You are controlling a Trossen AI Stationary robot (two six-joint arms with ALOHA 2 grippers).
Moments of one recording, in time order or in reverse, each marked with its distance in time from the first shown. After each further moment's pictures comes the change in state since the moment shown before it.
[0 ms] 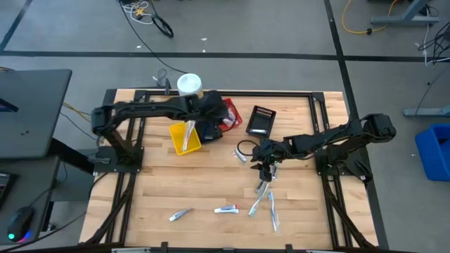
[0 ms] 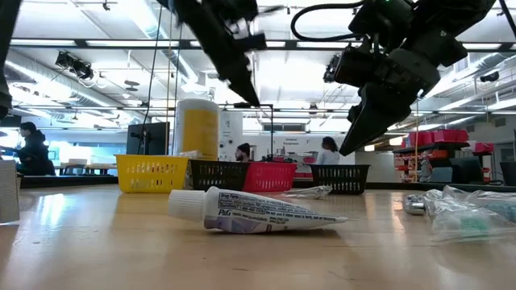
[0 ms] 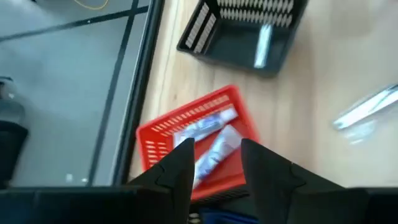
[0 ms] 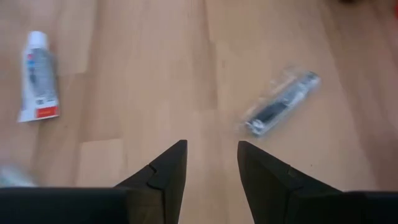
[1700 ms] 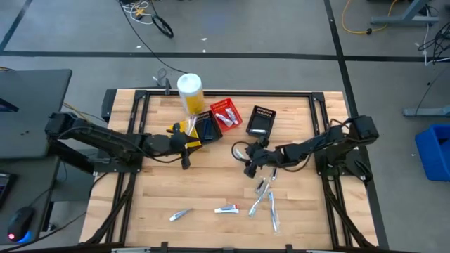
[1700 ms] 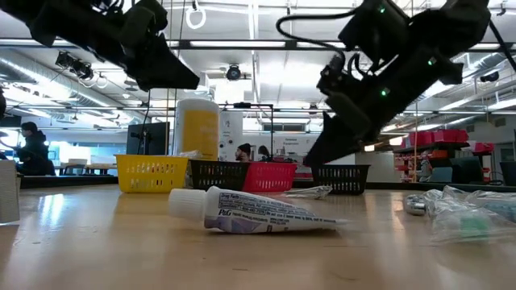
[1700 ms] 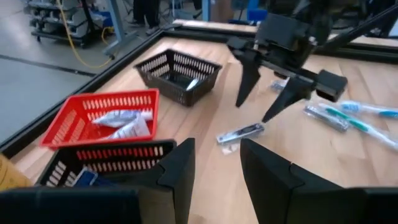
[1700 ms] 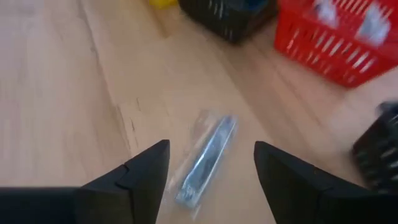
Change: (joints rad) left arm -0.394 -0.619 -0.908 0.738 -0.221 -0.499; right arm 0.069 0.220 0.001 0.286 0.461 0.183
